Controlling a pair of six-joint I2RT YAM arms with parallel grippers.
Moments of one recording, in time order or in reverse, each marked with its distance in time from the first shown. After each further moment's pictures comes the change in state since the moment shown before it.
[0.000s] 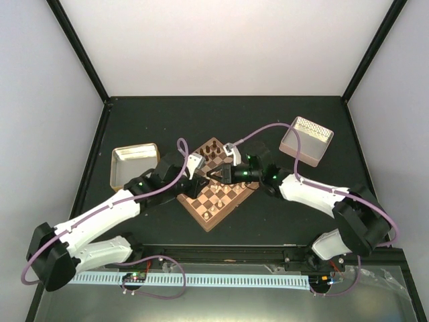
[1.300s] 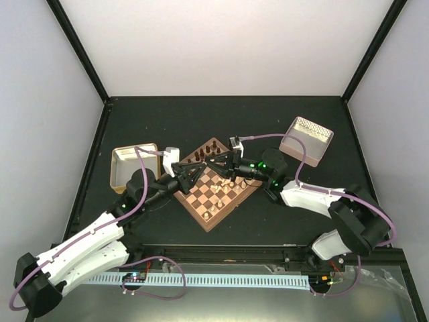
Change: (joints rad) left arm 0.003 -0.314 -0.232 0.544 -0.002 -0.348; right arm -0.002 0.003 -0.128 0.730 -0.064 0.852
